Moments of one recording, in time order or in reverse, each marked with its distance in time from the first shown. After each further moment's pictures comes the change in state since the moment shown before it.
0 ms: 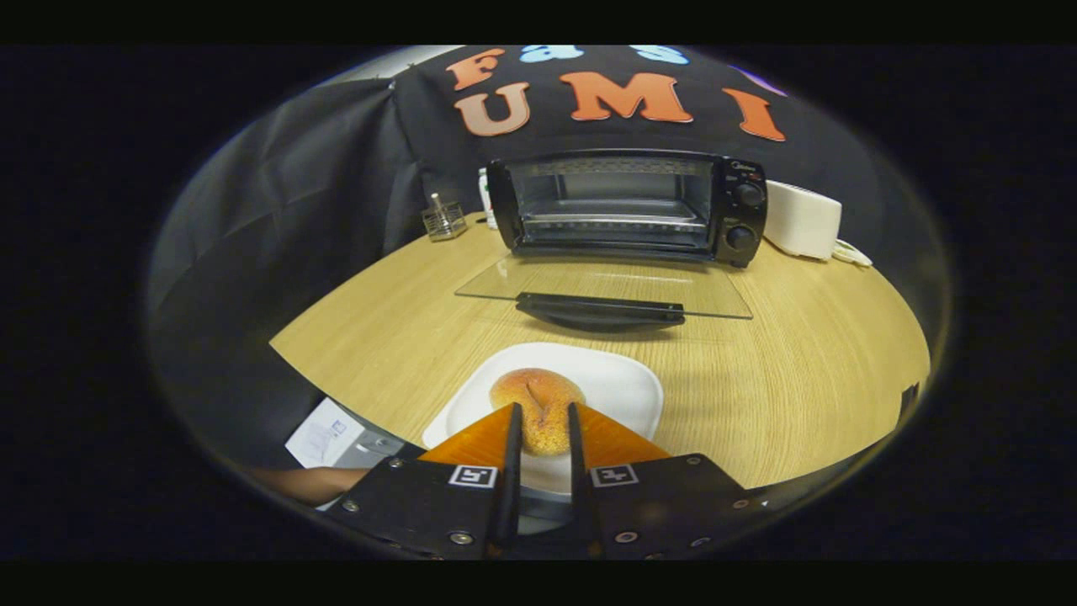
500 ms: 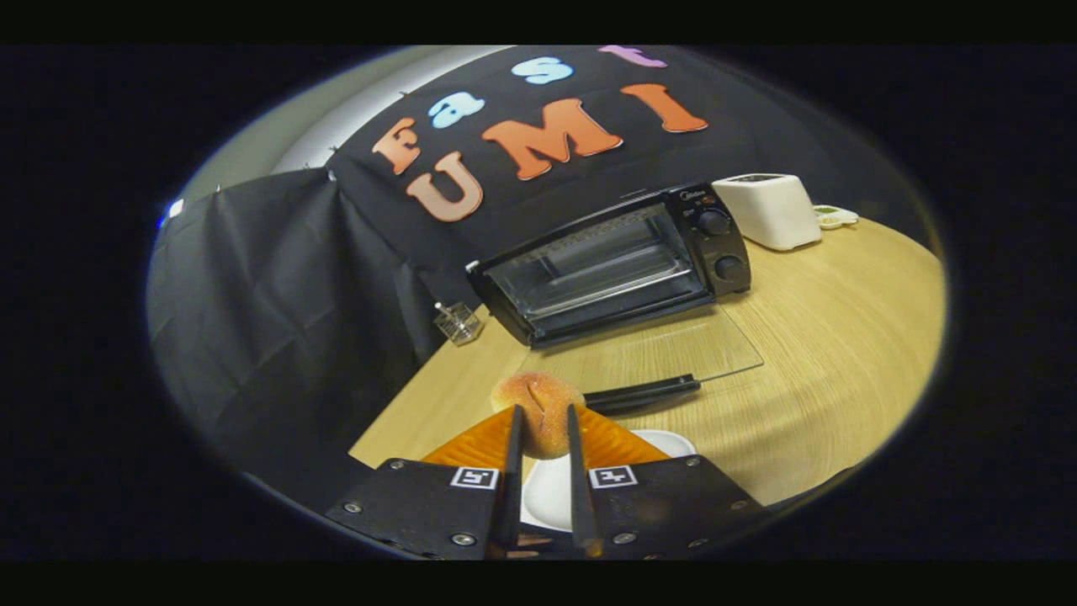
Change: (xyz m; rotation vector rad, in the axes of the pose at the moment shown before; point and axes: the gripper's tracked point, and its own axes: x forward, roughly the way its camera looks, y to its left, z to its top) arm 0.003 0.007 0.095 0.378 -0.263 0.129
